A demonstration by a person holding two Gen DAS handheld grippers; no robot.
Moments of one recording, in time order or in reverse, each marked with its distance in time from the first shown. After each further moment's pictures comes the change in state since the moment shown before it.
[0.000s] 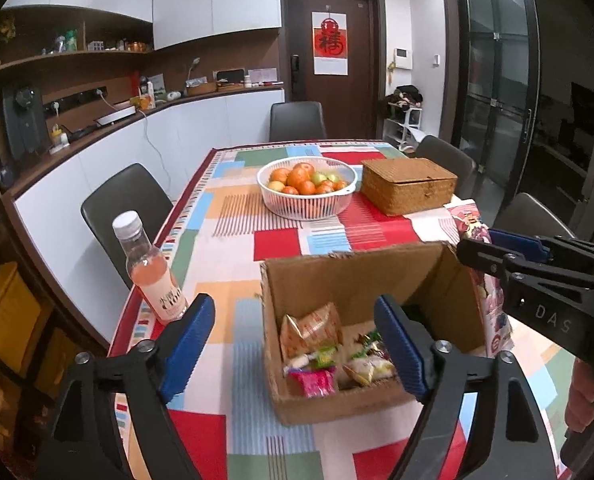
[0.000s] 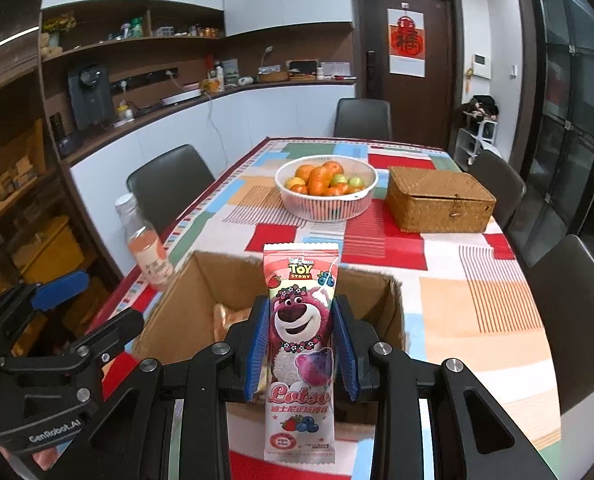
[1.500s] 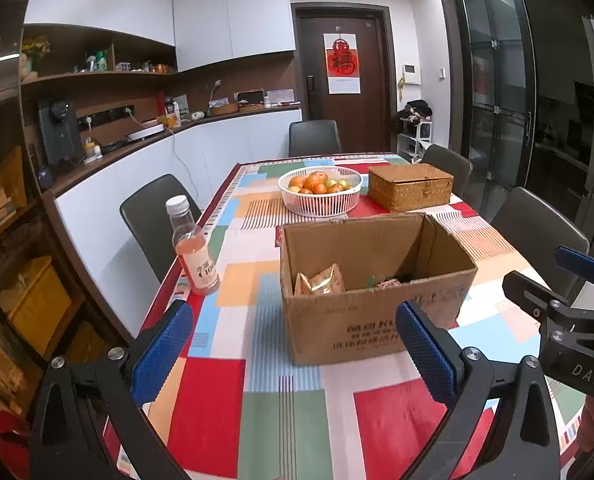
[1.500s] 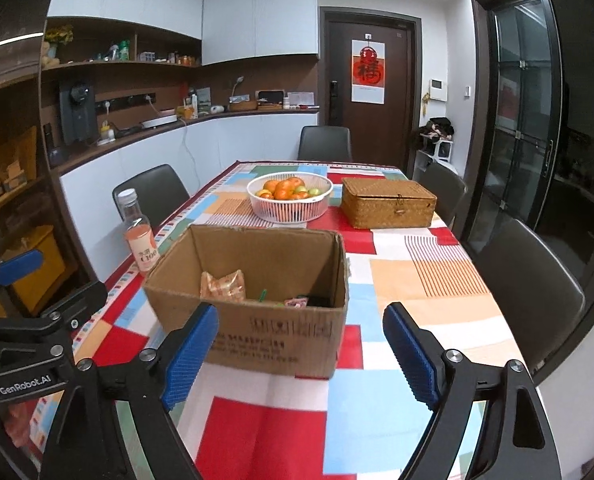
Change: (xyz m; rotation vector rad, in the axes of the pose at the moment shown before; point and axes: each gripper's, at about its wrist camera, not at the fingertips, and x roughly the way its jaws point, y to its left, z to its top) left arm -0.105 -0.017 -0.076 0.004 -0.085 0.084; right arm -0.109 0.008 -0.092 0.020 -0.121 -0.132
